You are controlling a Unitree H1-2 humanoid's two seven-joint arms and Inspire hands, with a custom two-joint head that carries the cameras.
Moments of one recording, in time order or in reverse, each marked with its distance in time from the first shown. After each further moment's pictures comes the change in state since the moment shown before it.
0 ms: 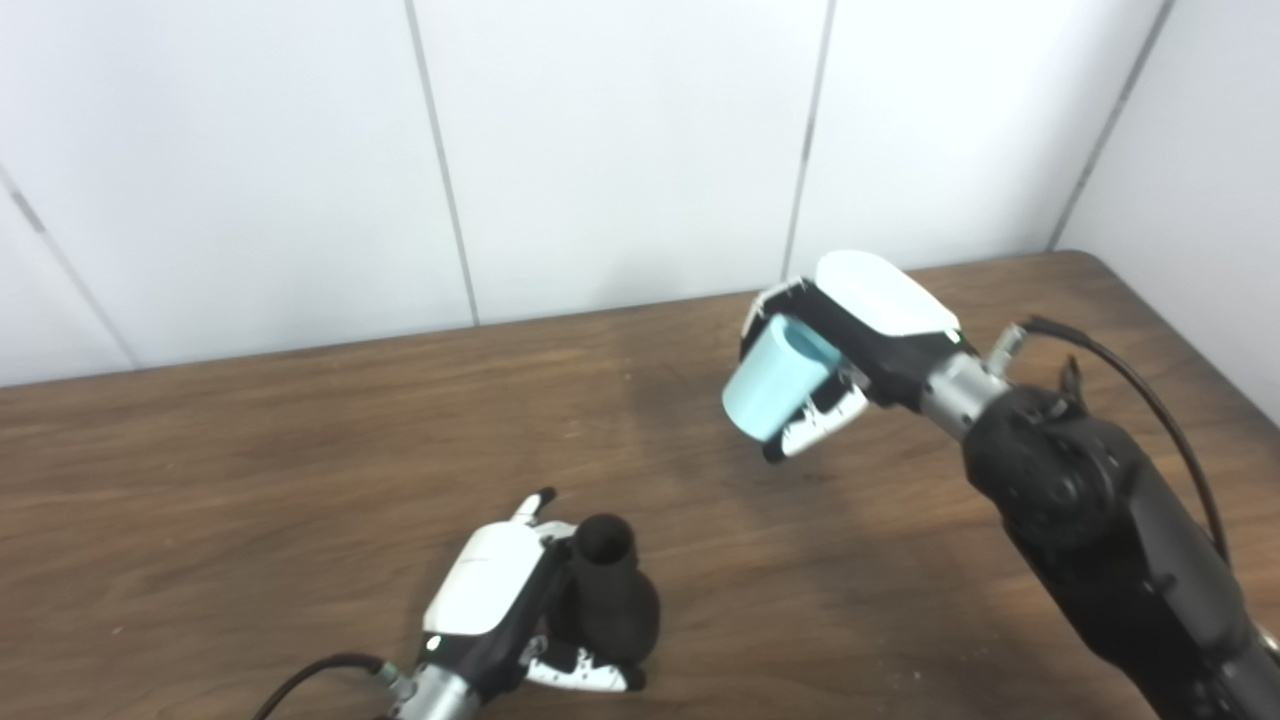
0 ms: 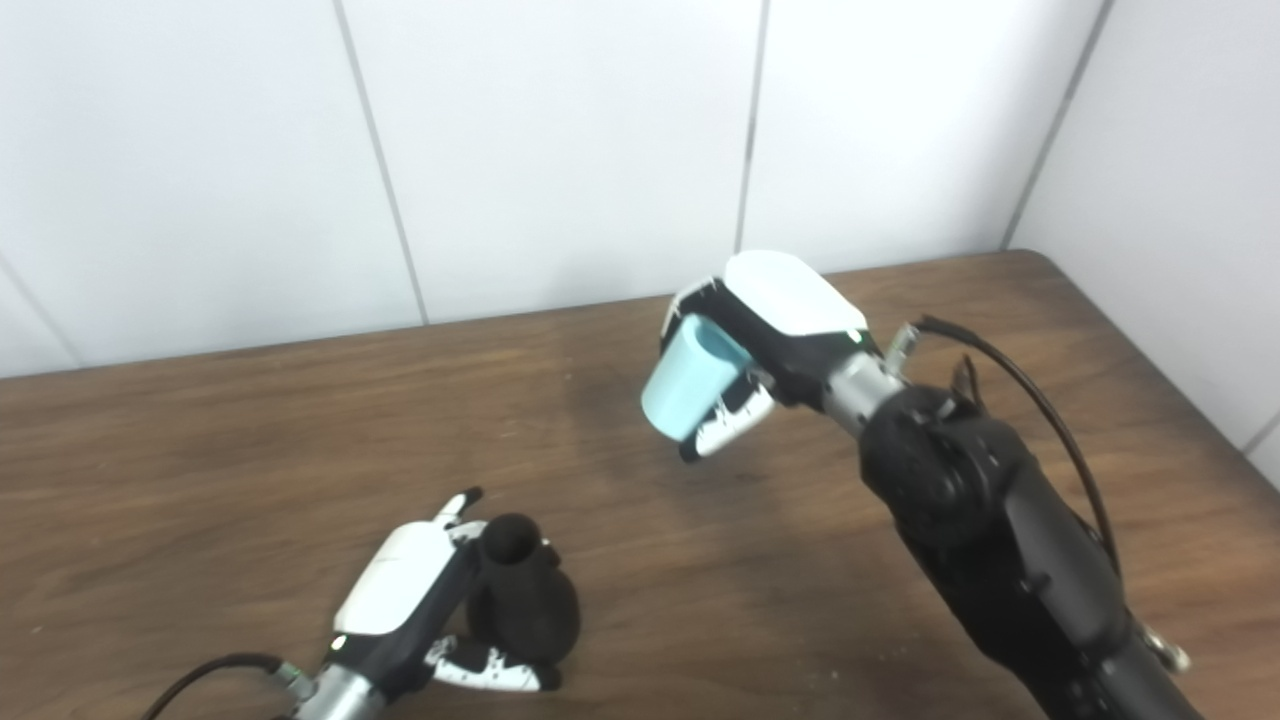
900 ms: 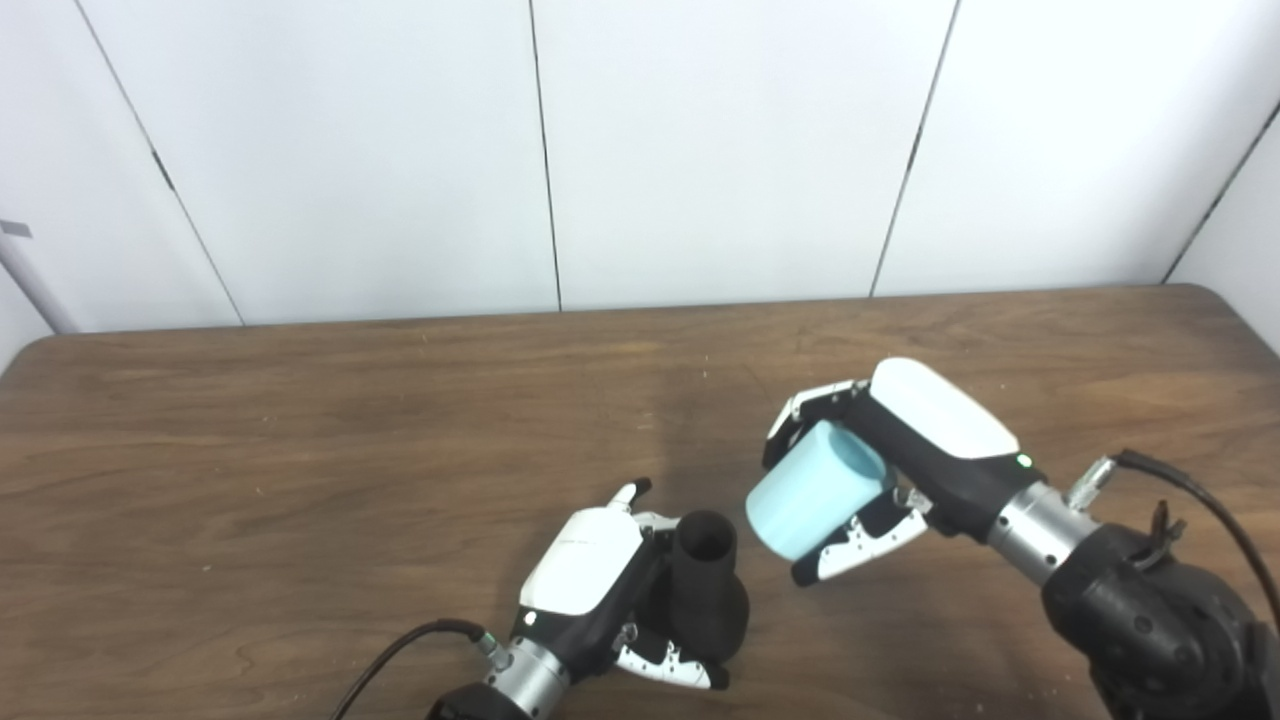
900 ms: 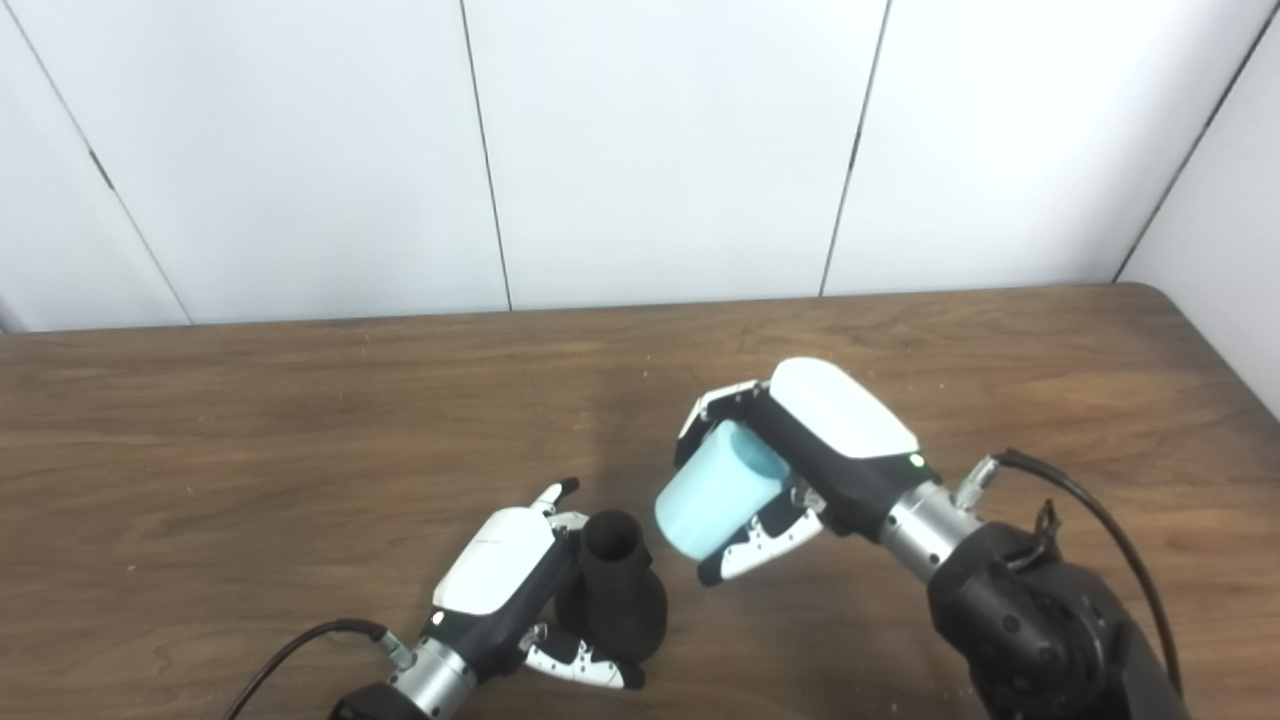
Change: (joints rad) left arm -0.003 -0.051 -0.035 0.005 0.047 0.034 -0.001; right arm 0.153 0.086 0.002 -0.104 0.100 -0.085 0.002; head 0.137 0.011
